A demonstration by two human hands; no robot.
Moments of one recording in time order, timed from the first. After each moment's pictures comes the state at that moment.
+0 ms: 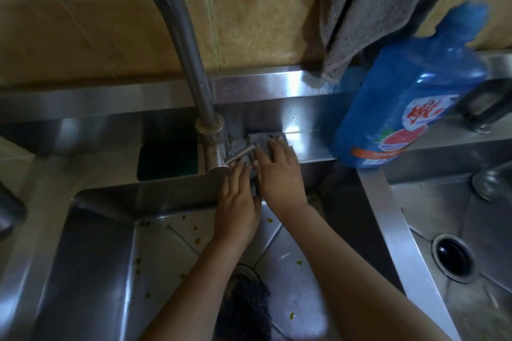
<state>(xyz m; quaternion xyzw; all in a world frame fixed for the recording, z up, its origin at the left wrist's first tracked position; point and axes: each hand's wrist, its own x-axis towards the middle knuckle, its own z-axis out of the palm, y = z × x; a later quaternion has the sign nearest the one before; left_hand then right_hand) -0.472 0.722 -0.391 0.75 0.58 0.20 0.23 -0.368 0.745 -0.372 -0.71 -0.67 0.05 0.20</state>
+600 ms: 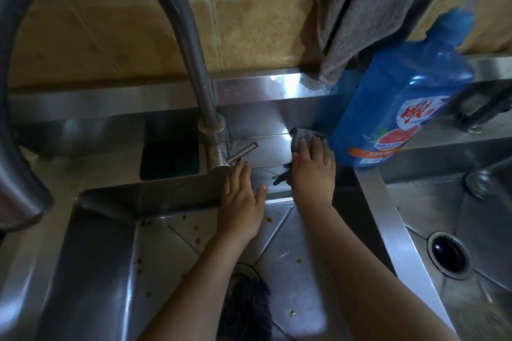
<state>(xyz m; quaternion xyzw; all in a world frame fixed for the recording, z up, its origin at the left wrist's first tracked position) -0.471 0.724 -0.389 0.73 0.58 0.23 0.28 -0.327 0.730 -0.375 -0.82 -0.55 0.04 0.12</state>
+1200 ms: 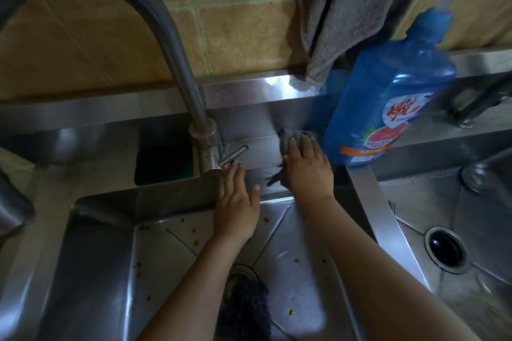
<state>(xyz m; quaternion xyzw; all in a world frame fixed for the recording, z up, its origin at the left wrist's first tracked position) -0.467 0.725 -0.391 0.72 0.60 0.22 0.27 -0.313 0.734 -0.368 -0.79 -0.61 0.07 0.05</state>
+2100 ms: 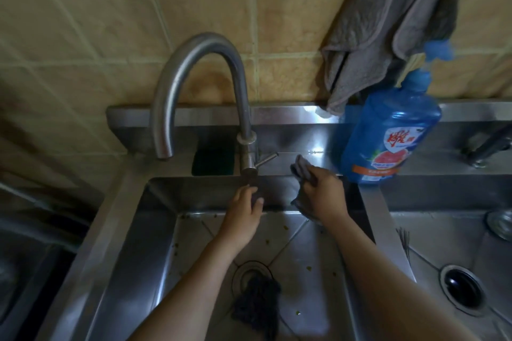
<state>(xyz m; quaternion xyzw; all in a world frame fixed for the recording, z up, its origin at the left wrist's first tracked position) -0.518 0.679 -0.341 0.66 0.62 0.24 0.36 -0.328 0.690 -0.312 -0.70 -0.59 0.22 0.33</state>
